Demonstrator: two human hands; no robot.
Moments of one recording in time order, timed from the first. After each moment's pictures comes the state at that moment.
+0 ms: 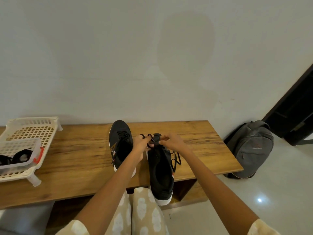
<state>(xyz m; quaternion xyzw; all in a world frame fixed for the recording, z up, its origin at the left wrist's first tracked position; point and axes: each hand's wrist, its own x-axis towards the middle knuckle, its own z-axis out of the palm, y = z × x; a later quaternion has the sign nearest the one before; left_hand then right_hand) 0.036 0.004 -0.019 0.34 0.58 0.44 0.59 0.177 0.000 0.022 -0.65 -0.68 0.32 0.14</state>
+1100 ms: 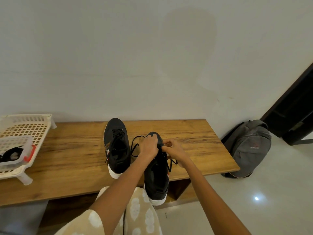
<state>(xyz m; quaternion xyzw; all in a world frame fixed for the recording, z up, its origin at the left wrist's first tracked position) 0.080 0.004 -0.020 0.76 0.64 0.07 0.10 0.204 -0.019 -0.015 -0.66 -0.53 0.46 0.27</state>
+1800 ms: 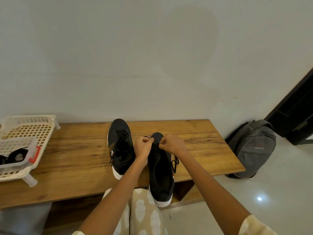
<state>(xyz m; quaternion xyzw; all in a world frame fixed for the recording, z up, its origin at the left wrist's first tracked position) 0.056 0.004 -0.046 0.35 0.65 0.47 0.48 0.177 0.008 0.004 -0.65 -0.75 0.15 0.04</state>
